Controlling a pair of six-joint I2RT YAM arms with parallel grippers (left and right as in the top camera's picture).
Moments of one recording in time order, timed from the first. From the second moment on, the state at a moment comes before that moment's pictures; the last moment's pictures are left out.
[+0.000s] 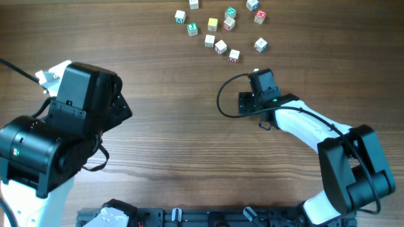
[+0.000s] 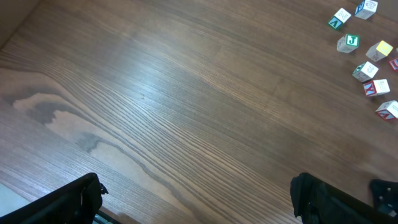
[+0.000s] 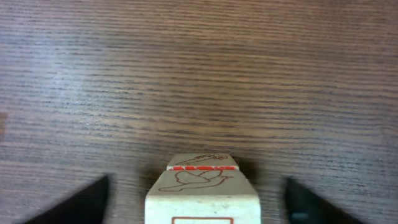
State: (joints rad) left arm -0.36 1.23 1.81 -1.68 -0.48 -0.77; right arm 0.37 1.74 0.88 -0.25 0.14 0.29
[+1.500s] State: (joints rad) left arm -0.36 1.74 1.88 -0.98 -0.09 -0.48; right arm 0.01 1.32 1.65 -1.16 0.10 0.31
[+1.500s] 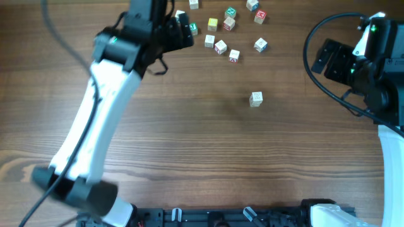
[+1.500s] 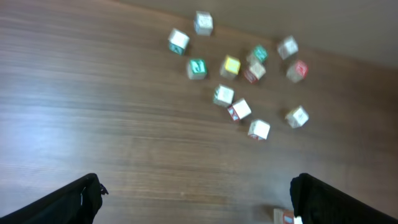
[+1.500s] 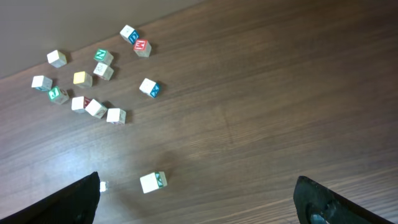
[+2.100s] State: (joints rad) left arm -0.38 2.54 2.17 -0.54 0.12 -0.25; right arm 0.01 1.43 1.65 -1.21 0.10 0.31
